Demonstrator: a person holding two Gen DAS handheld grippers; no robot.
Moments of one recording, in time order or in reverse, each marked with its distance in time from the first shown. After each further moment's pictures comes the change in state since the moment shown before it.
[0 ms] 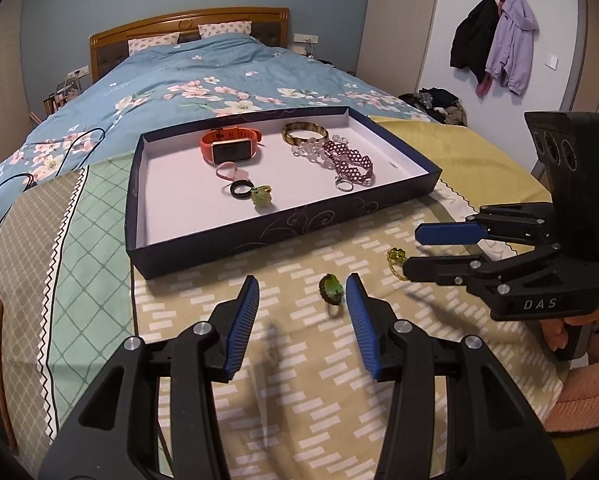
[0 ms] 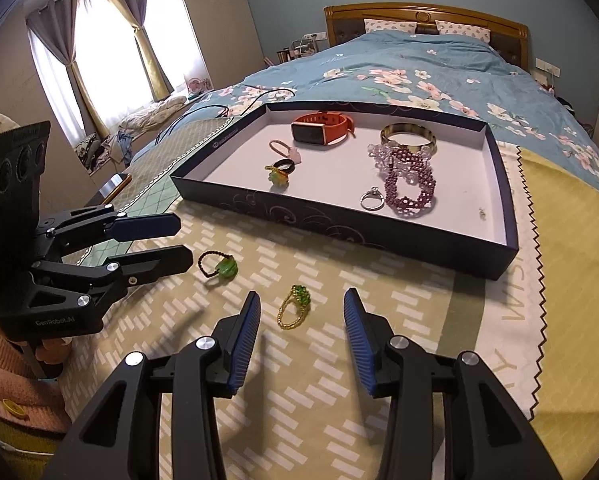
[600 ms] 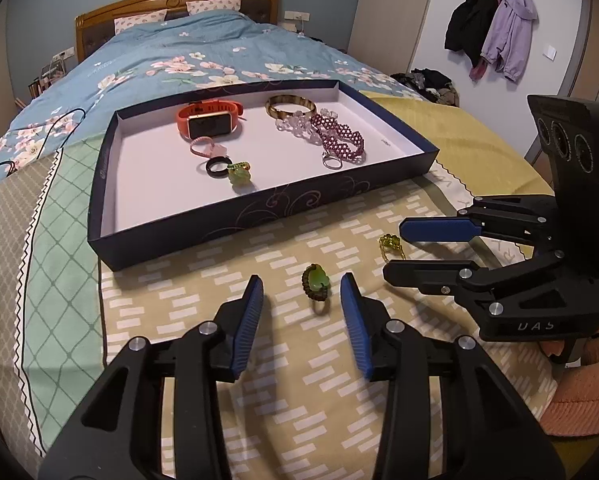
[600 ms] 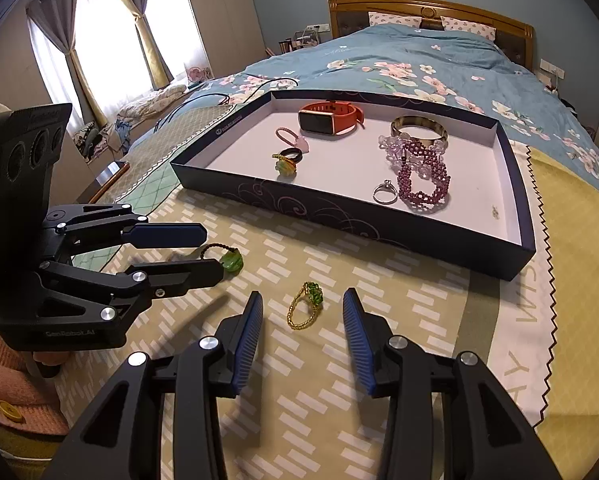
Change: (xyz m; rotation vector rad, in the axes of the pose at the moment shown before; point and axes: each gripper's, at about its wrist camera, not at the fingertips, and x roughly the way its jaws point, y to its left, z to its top) left arm 0.025 -0.003 0.003 -0.006 0.095 -0.049; right arm 0.010 0.008 0.001 -0.022 0.032 -0.019
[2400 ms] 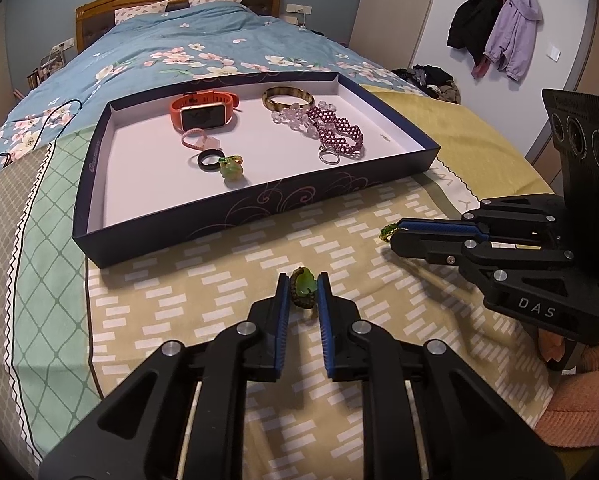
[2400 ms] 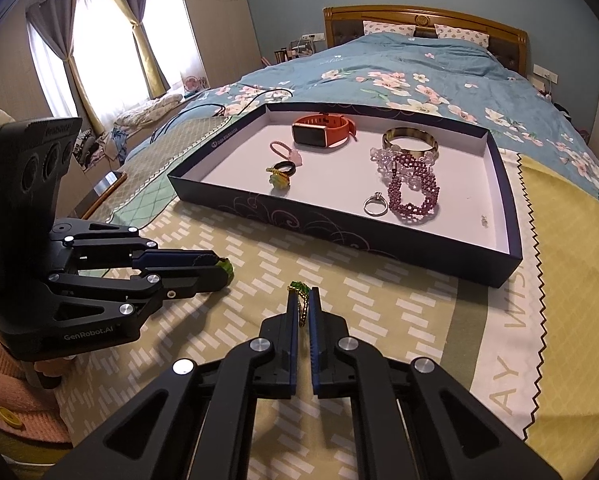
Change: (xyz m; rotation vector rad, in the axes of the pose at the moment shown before) left arm 0.011 -0.002 0.004 -0.019 0.021 -0.012; right arm -0.008 -0.004 0.002 0.012 -0.040 -0.006
